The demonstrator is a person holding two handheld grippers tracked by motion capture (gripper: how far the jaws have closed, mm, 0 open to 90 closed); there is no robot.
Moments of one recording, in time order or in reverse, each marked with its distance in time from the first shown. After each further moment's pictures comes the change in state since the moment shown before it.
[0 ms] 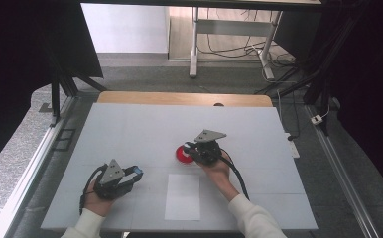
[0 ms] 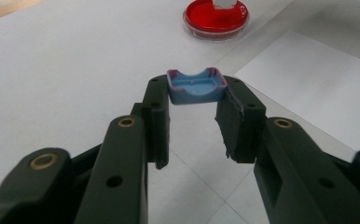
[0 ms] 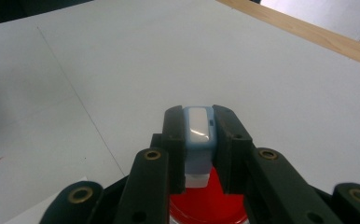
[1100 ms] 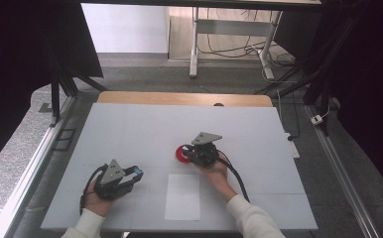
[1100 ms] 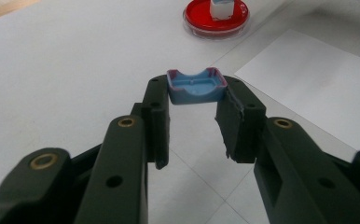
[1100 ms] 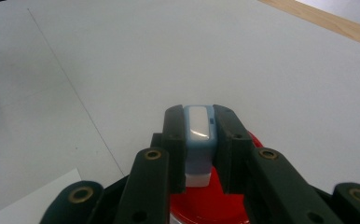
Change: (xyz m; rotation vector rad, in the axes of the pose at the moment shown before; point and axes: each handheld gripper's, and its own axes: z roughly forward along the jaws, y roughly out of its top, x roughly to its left) left arm 0.000 0.000 0.000 0.003 0.003 0.001; right arm 0.002 -0.009 0.012 0.036 -0.003 -0.012
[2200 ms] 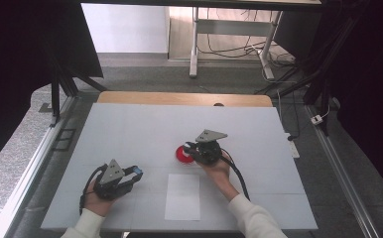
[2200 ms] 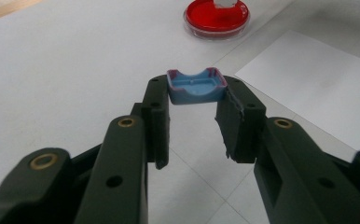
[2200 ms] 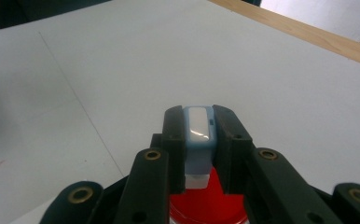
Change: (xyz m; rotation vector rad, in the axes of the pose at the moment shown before) left arm 0.001 0.000 0.000 -0.003 -0.001 -0.002; right arm -0.003 0.007 -0.014 -0.060 0.013 0.031
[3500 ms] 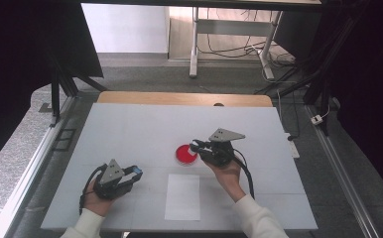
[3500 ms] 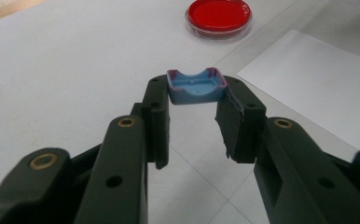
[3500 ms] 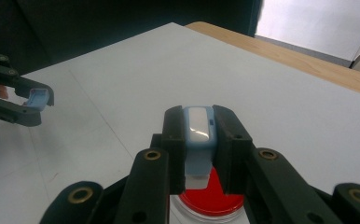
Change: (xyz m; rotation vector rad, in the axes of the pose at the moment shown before) left arm 0.001 0.000 0.000 -0.002 0.005 0.002; right arm 0.005 0.014 -0.051 -0.086 0.007 0.051
